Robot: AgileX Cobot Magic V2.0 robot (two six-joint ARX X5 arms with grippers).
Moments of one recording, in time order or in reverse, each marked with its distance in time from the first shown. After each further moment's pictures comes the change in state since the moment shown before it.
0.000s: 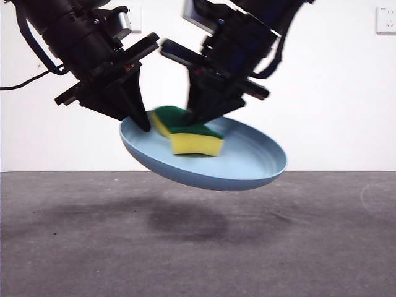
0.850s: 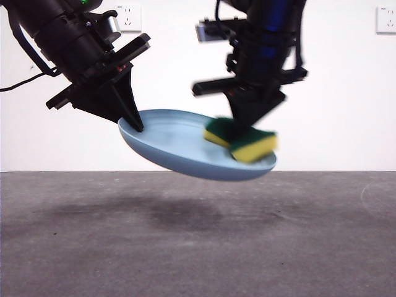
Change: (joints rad) left arm 0.045 0.002 -0.003 -0.012 0.044 -0.037; right arm -0.027 -0.003 0.005 -0.018 0.435 -0.068
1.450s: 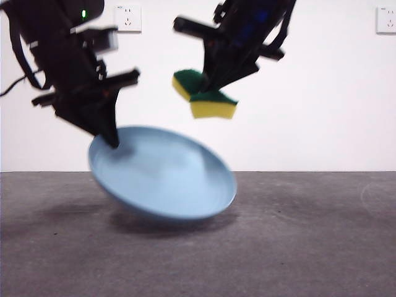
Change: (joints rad) left arm 0.032 0.051 0.003 -0.006 -0.245 0.151; right arm -0.006 -0.105 -0.001 0.084 -0.256 0.000
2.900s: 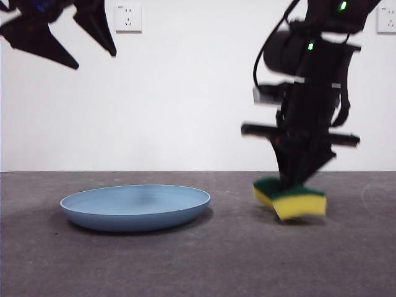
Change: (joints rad) left arm 0.094 -0.307 0.008 0.032 0.091 -0.054; right arm -0.246 0.256 -0.001 -0.338 -0.063 0.151
